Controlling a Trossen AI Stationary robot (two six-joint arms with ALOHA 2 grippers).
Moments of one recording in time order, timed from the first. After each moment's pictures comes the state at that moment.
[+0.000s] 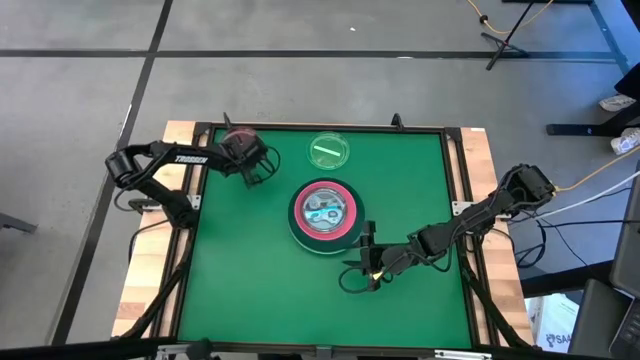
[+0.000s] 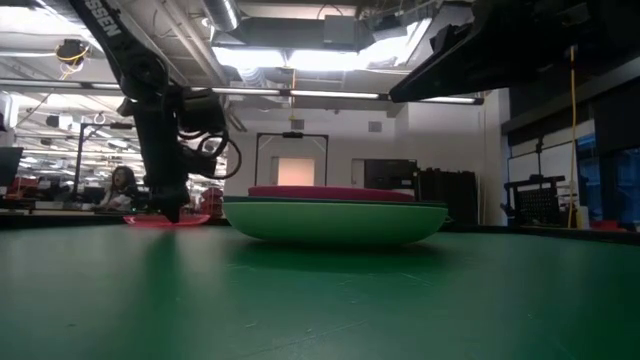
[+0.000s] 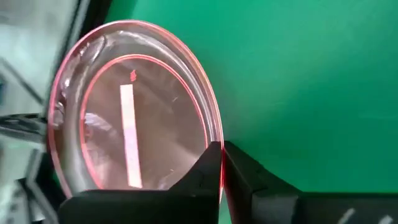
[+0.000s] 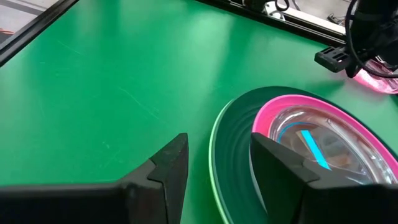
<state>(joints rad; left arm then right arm) 0.66 1.49 0.61 -0.30 -0.44 0.22 0.49 1.54 0.76 0.24 0.46 -0.03</state>
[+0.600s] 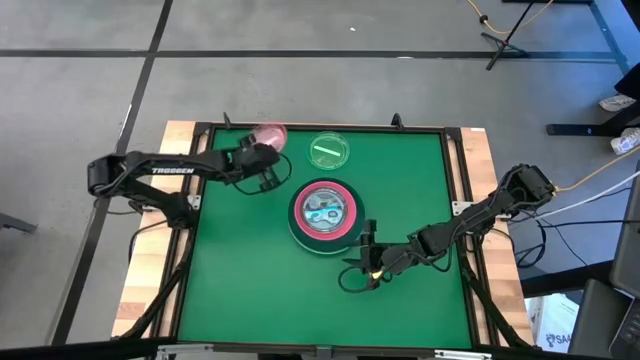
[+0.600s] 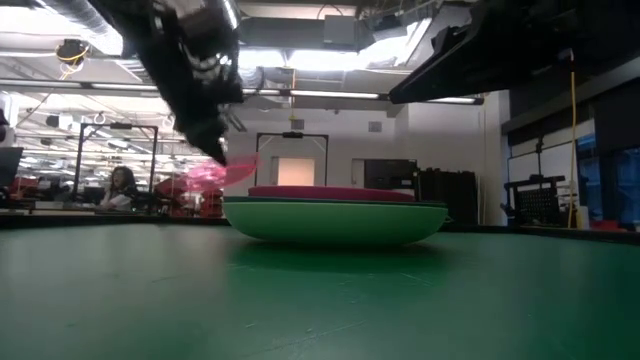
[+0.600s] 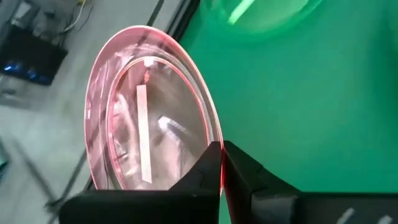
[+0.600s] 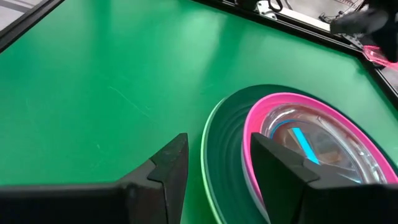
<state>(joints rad) 0.36 1.29 0.74 -0.36 -0.50 0.12 0.49 1.54 0.76 0.24 0.49 -0.03</state>
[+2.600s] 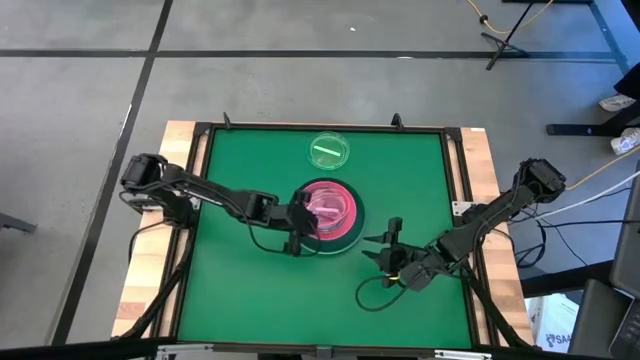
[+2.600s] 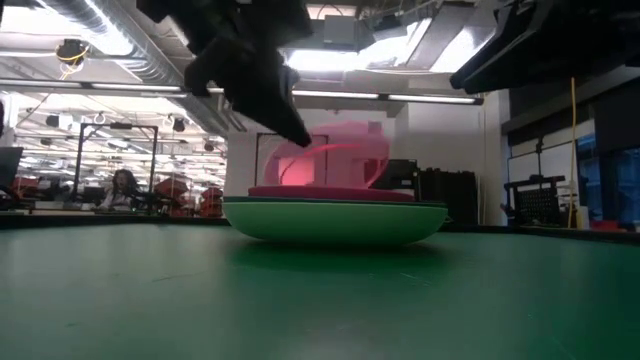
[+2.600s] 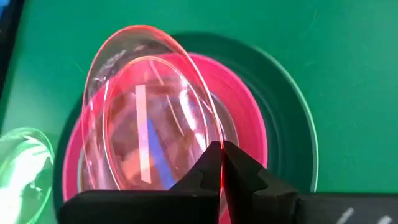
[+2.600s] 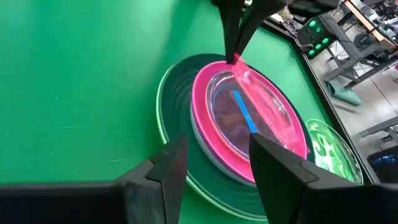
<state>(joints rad) -0.15 1.62 1.03 -0.24 -0.24 0.17 0.65 1.40 0.76 -0.11 0.81 0.08</state>
